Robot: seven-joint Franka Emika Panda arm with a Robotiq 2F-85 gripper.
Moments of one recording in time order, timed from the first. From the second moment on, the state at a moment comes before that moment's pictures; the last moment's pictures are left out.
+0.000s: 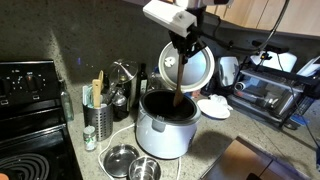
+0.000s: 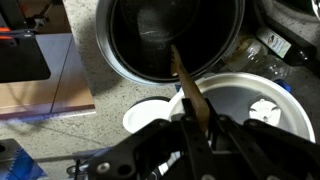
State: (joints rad) arm 0.04 -0.27 0.19 -2.01 -0.43 1.85 1.88
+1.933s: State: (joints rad) arm 0.05 -0.36 0.24 -1.99 -0.37 1.86 1.83
